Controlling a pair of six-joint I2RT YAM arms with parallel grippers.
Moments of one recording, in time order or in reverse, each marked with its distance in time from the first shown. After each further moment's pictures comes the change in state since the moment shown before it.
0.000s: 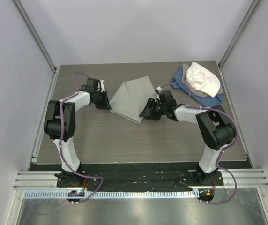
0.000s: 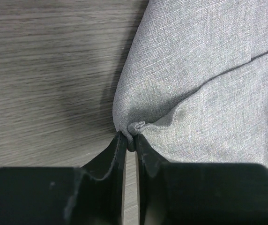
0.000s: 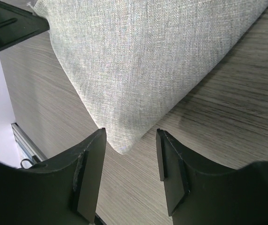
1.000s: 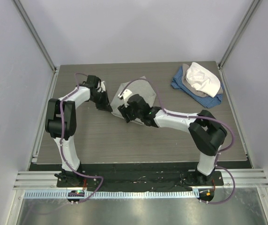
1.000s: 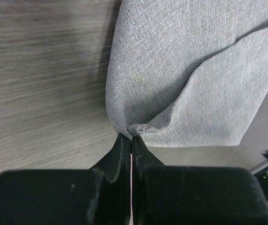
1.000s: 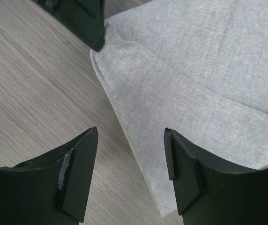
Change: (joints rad) left arm 0.001 0.030 0.127 -0.255 0.097 -0.031; right arm 0.363 -0.007 0.236 -0.084 0.488 -0.713
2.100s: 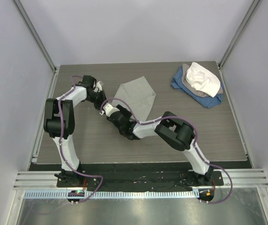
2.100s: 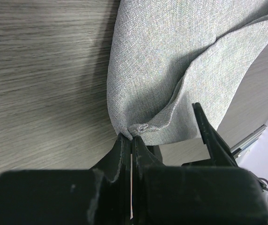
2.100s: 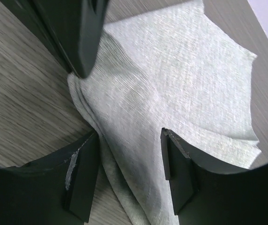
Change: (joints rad) left arm 0.057 0.013 0.000 -0.017 0.145 -0.063; right arm 0.203 0.416 0.134 0.371 0.581 -0.349
